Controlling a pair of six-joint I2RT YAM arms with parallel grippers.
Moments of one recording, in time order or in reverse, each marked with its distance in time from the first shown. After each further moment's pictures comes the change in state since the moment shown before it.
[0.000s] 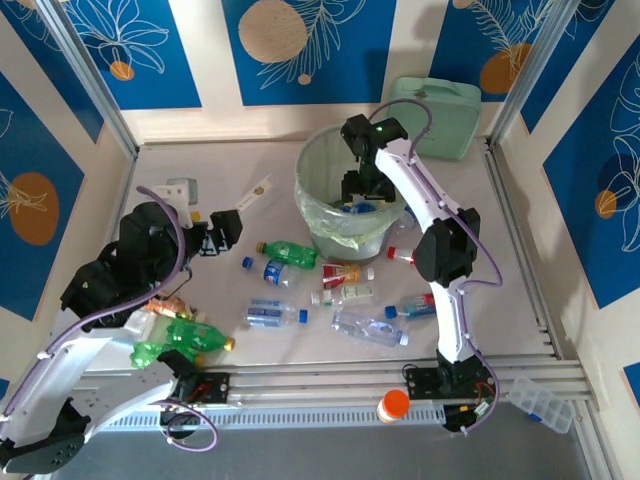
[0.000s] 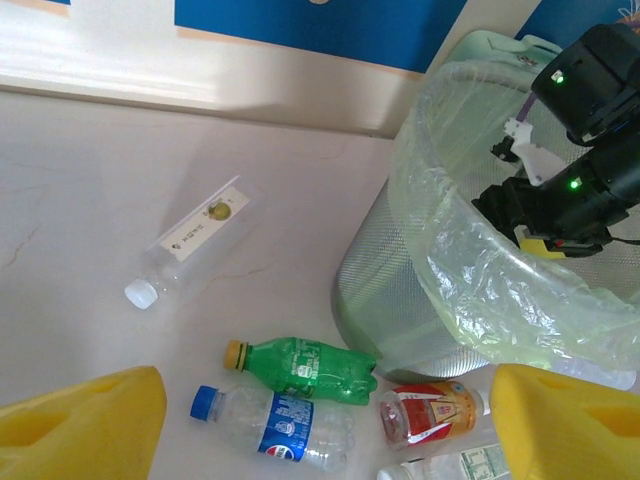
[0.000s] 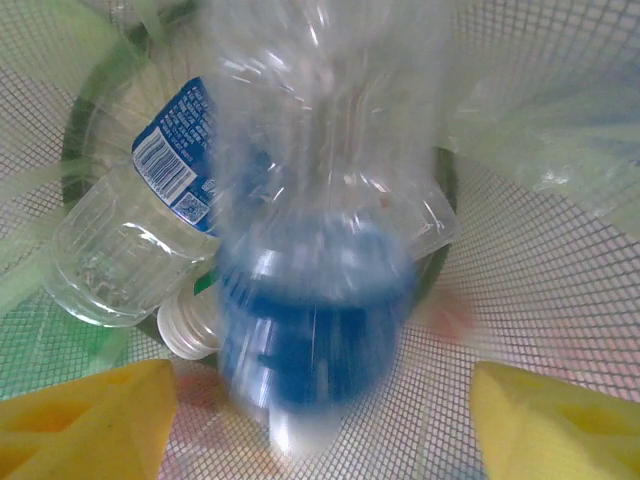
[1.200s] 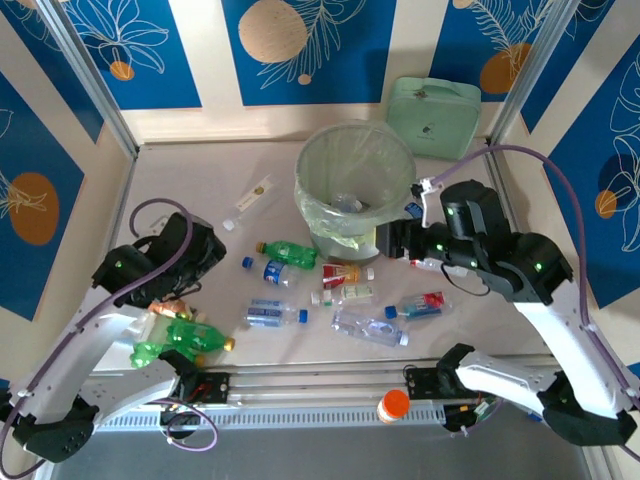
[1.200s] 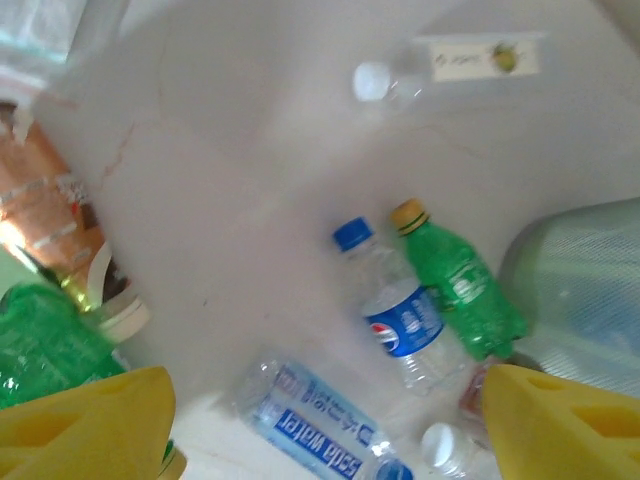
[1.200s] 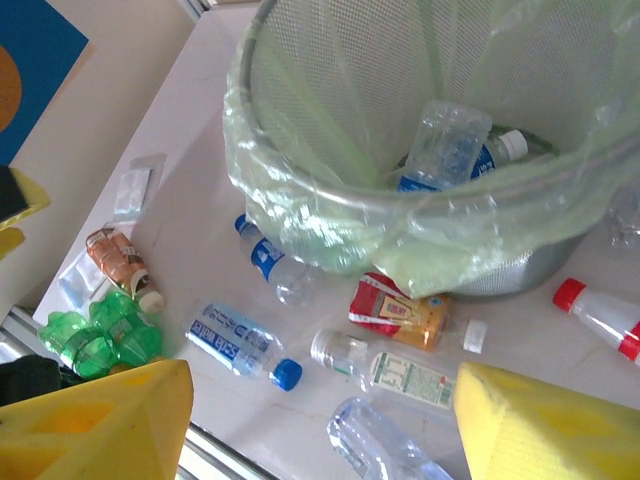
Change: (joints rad) left arm 0.056 0.101 -0.089 -0.414 -0.080 -0.747; right arm 0.238 -1.215 -0.785 0.389 -0.103 -0.008
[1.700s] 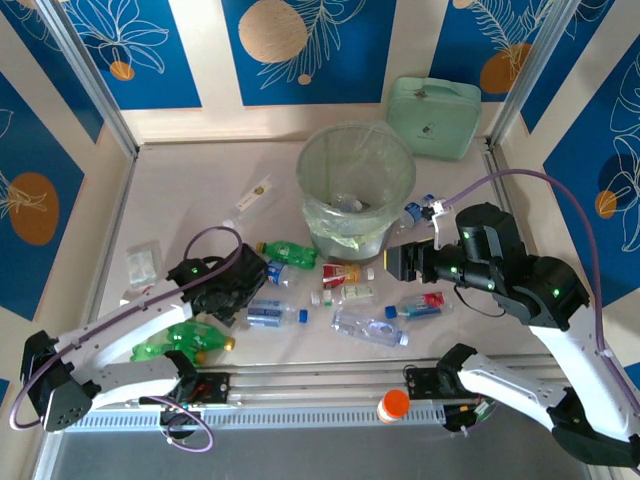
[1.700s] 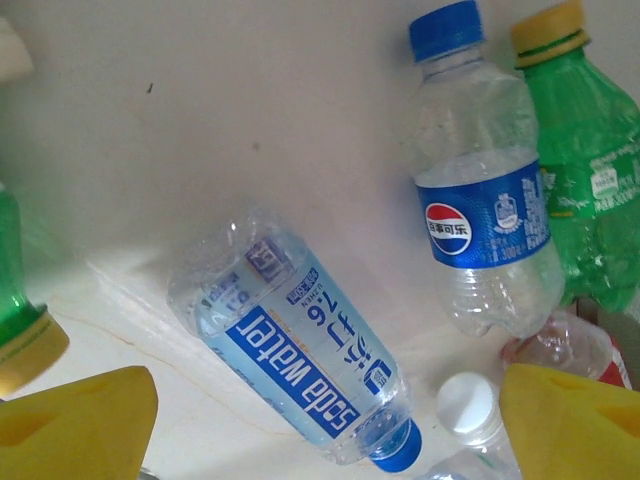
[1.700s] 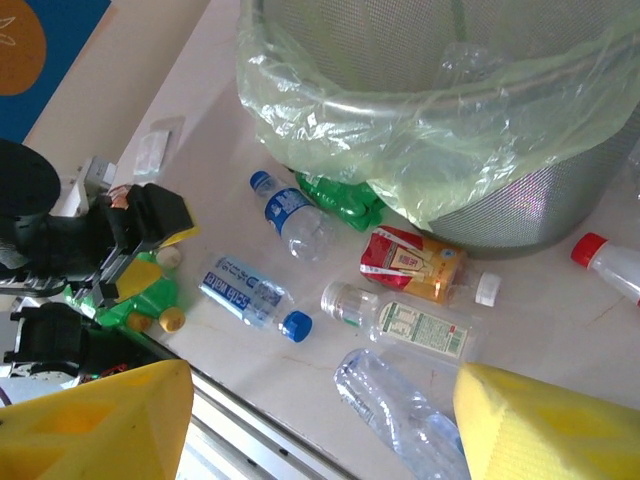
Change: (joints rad) left arm -0.251 0.136 -0.321 0.269 0.117 -0.508; right arm 0.000 -0.117 -0.097 -0.029 -0.073 -0.008
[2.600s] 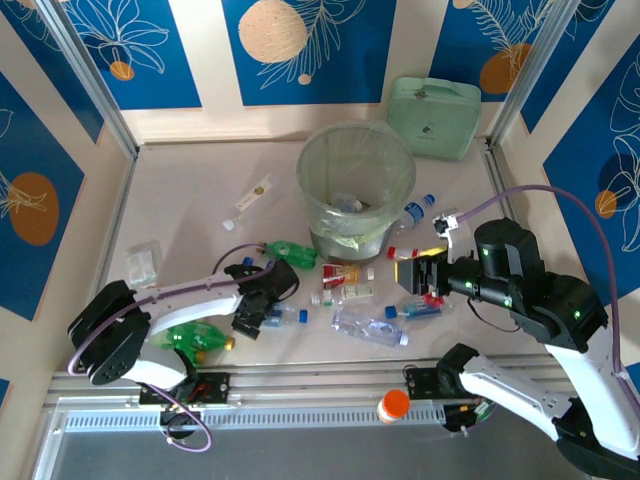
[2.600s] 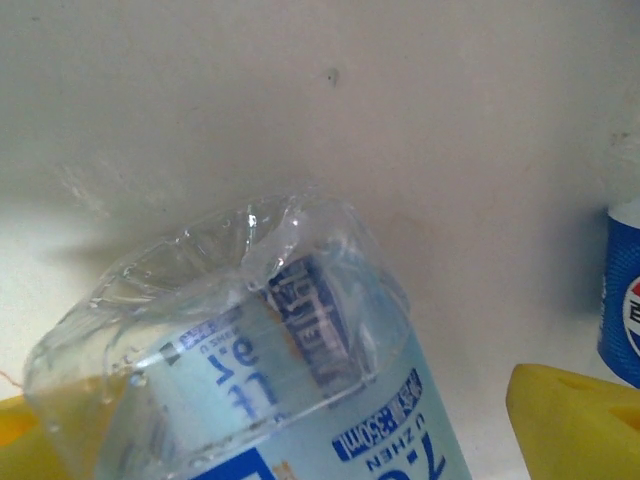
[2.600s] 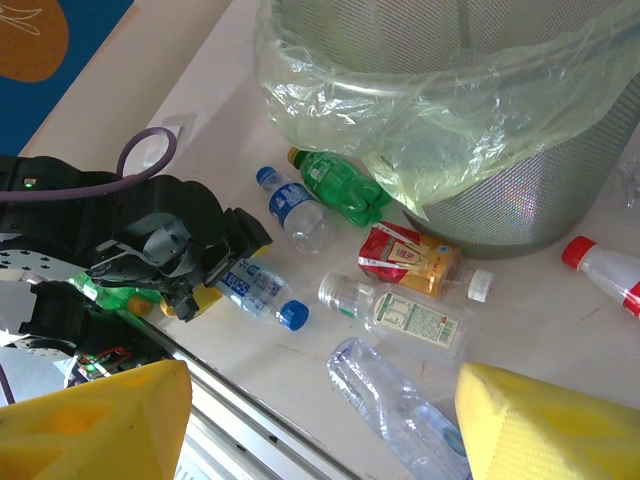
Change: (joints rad) left arm -0.054 0.336 -0.101 0.240 0.014 -0.251; right arm -0.004 -0.085 -0.025 -0.024 -0.005 -0.045
